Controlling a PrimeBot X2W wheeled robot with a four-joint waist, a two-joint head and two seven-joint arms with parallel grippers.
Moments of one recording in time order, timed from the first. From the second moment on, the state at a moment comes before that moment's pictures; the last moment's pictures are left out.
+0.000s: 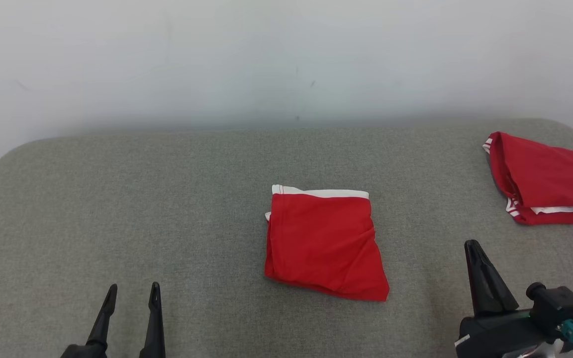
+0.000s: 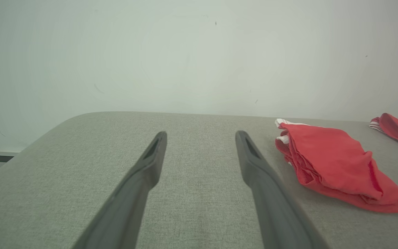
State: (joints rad) left arm 0.01 0.05 0.00 0.15 -0.15 -0.11 -0.26; right arm -0.10 -0.19 0.12 0.25 0.32 0.13 -0.26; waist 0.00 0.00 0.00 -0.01
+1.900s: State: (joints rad) left arm 0.10 0.07 0.03 0.08 -0.10 -0.11 -0.26; right arm -0.18 -0.11 0.09 0.31 0.26 0.13 -0.12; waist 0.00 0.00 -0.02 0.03
